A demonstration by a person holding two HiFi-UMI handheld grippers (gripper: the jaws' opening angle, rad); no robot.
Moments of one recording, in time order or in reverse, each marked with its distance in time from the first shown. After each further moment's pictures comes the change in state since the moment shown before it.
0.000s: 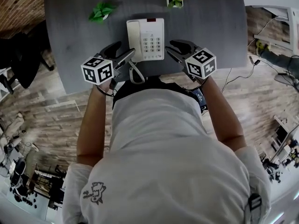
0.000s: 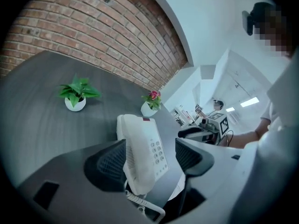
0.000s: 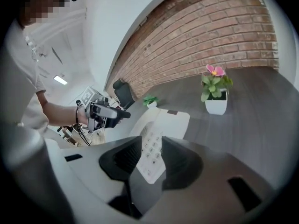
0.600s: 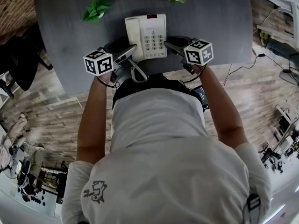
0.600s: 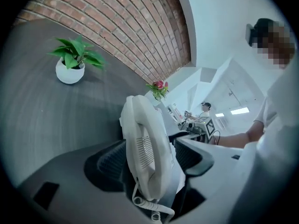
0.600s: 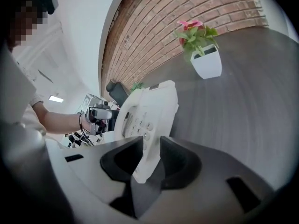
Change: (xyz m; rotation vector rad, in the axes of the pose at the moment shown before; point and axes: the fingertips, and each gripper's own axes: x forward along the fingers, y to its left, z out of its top) left arm 0.043 0.037 -0.028 -0.093 0.060 -0.146; right arm 0.051 -0.036 -0.052 0.231 0.091 0.055
